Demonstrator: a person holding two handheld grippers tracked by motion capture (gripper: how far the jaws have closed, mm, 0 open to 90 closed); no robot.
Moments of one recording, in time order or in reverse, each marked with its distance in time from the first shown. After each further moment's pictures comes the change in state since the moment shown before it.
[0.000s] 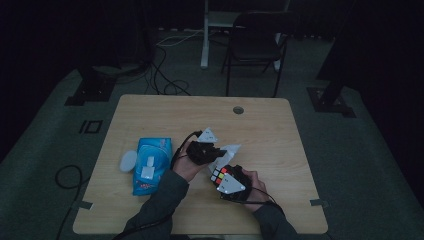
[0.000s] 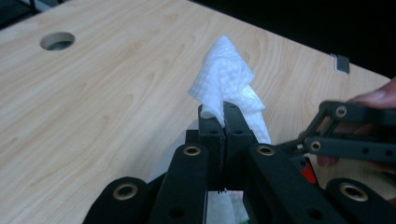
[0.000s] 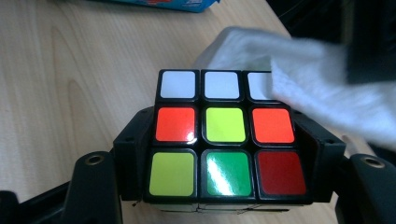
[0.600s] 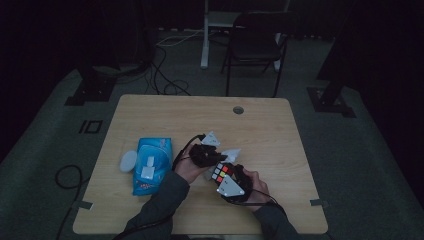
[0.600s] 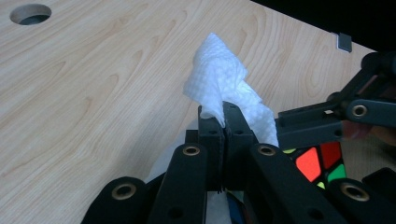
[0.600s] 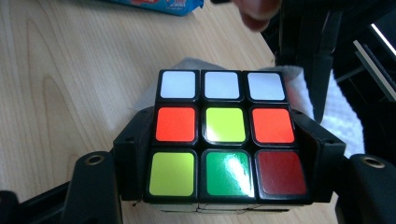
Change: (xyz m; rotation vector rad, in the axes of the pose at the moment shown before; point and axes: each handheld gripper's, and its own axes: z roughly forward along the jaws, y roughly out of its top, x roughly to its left) left arm 0.003 -0.009 0.016 0.059 -0.038 -0.008; right arm 0.002 0.003 -0.005 -0.009 -0.088 -0.071
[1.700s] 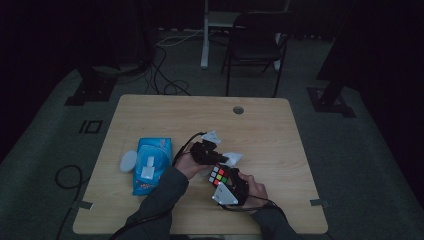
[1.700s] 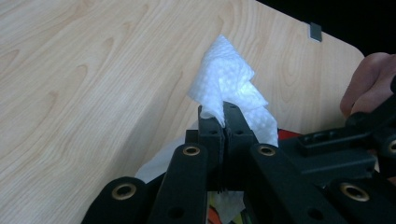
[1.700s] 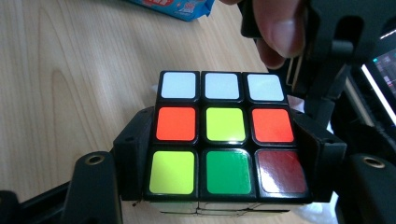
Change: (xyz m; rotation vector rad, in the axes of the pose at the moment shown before) left arm 0.015 0.003 0.008 0.053 -0.145 -0.002; right arm 0.017 0.006 -0.001 -0.008 -0.050 -0.126
